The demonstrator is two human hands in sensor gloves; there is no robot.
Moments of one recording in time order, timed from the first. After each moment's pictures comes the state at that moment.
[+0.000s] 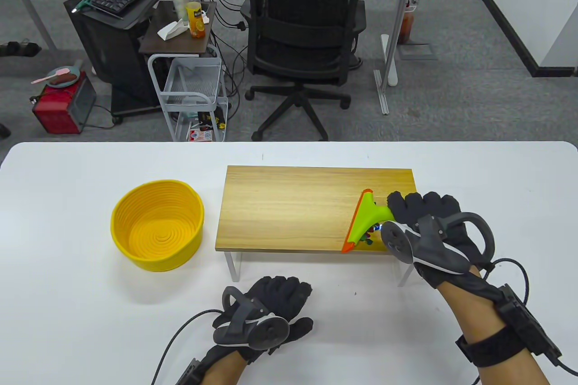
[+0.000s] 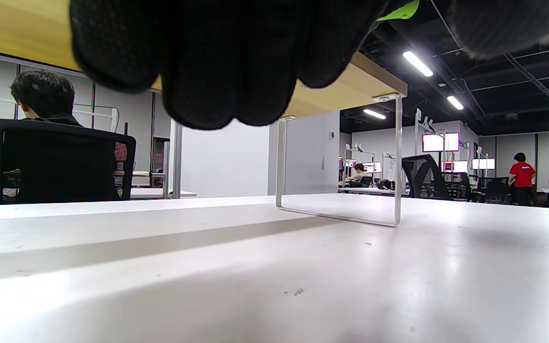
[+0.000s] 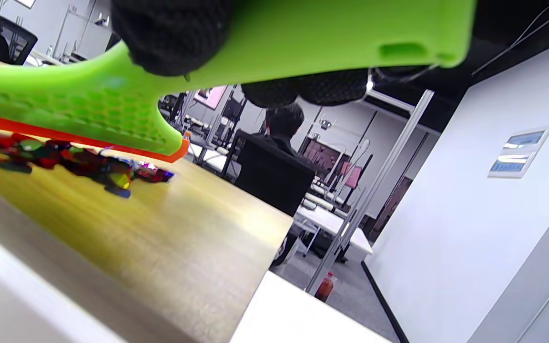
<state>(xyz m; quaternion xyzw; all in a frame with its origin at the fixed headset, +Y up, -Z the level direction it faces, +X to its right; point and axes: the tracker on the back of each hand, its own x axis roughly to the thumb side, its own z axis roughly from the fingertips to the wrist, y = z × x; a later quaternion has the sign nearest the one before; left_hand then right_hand) -0.085 -0.718 -0.258 0.12 -0.38 0.07 0.91 0.184 -0.564 -0.319 -0.12 0.11 -0.97 0.18</state>
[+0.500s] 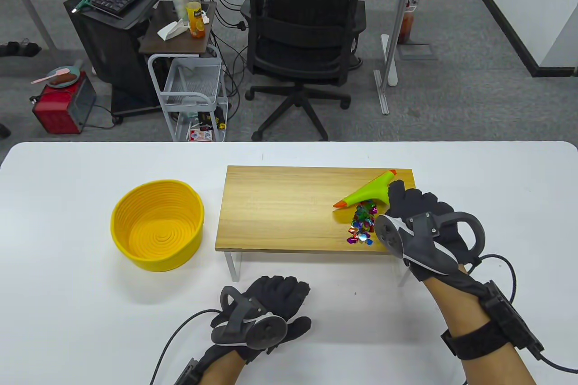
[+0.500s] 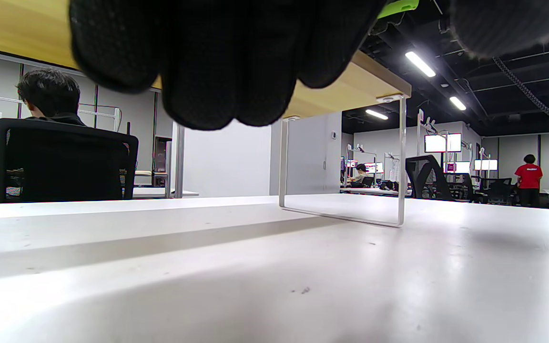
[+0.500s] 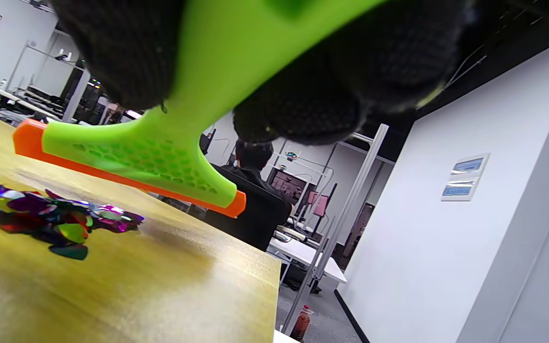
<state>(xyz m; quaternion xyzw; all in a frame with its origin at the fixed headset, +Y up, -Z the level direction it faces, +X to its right) -0.088 -0.718 -0.259 0.12 -0.38 0.07 0.92 0.171 -0.569 -0.334 -0.07 0.17 -0.97 0.16</state>
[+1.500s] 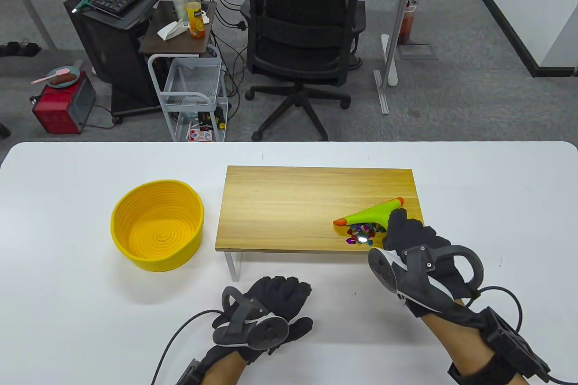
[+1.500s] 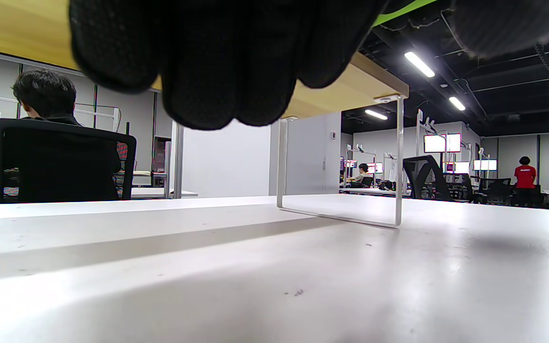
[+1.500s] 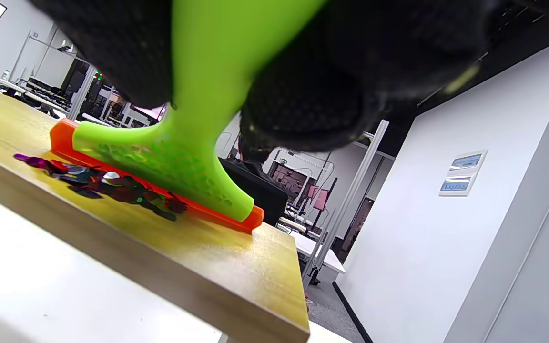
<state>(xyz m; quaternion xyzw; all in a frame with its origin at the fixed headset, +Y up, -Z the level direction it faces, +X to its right) -0.086 -0.719 -0.259 0.12 -0.38 0.07 0.91 0.161 -0.580 -0.278 -0.07 0.16 -0.97 0.17</state>
